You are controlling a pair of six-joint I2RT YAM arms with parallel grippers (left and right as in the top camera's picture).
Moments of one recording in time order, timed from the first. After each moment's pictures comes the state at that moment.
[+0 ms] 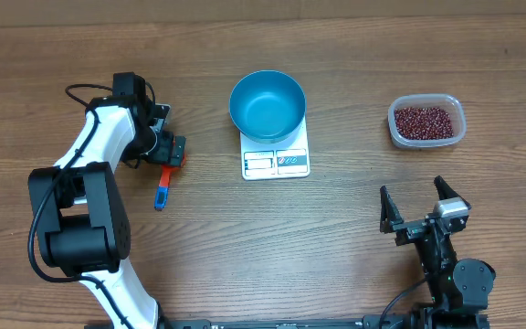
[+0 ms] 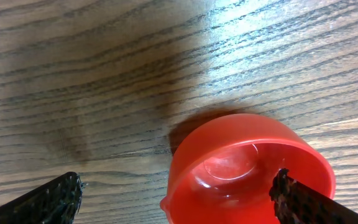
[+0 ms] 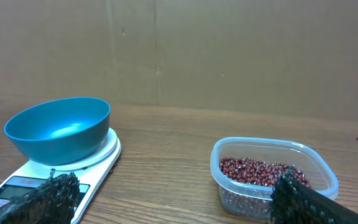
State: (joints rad) left arm 0.07 2.00 1.37 -0.83 0.03 0.20; right arm -0.06 0.01 0.02 -0.01 -0.25 0.00
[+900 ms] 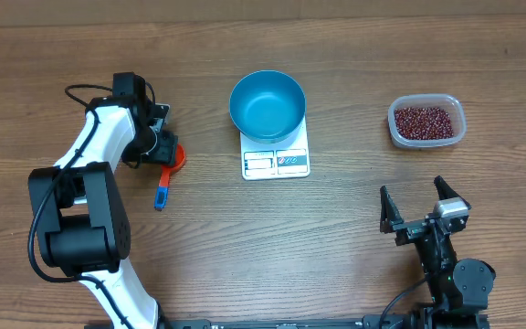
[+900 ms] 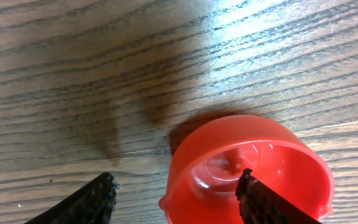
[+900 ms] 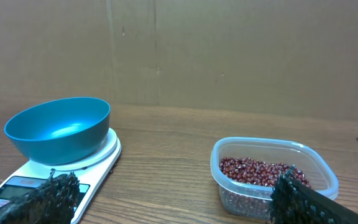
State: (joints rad) left arm 0.07 2.00 1.37 -0.83 0.03 0.19; right arm -0.06 0.01 0.02 -0.01 -0.25 -0.01
